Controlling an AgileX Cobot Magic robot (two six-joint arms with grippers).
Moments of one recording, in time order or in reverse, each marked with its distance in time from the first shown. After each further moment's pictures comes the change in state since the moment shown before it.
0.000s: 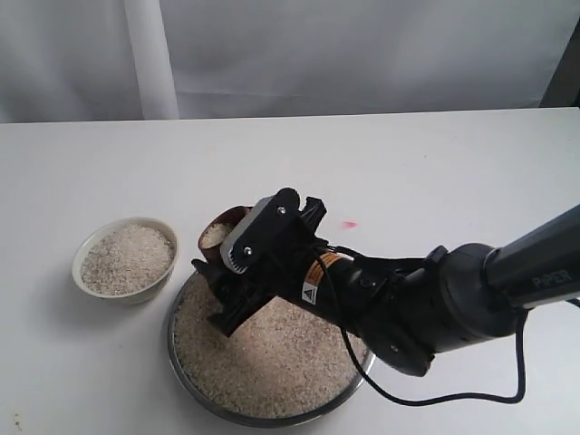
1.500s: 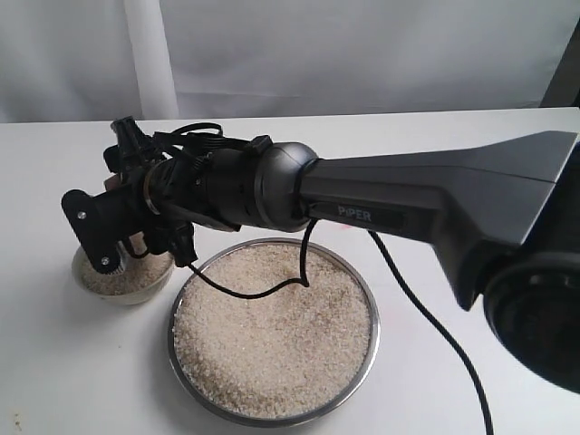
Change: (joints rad) left arm 0.000 0.000 0.000 0.000 0.000 0.000; right arm 0.124 0.247 -0.929 -0.471 1.086 -0.670
